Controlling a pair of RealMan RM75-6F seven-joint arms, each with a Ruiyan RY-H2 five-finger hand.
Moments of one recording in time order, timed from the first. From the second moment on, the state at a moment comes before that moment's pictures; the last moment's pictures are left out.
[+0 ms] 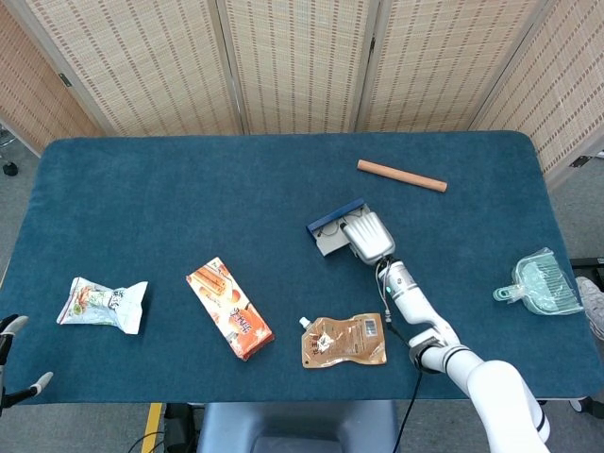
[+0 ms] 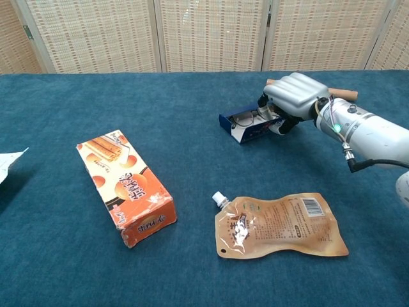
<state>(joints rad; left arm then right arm) 0.07 -1.16 -0.03 -1.55 1.46 1.57 -0.05 0.89 -1.96 0.16 -0.50 -1.44 0.95 -0.07</state>
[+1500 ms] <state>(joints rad) 0.06 -1.14 -0.02 -1.58 1.48 1.58 -0.04 0.73 -1.66 0.08 -1.02 -1.53 1.08 -0.28</state>
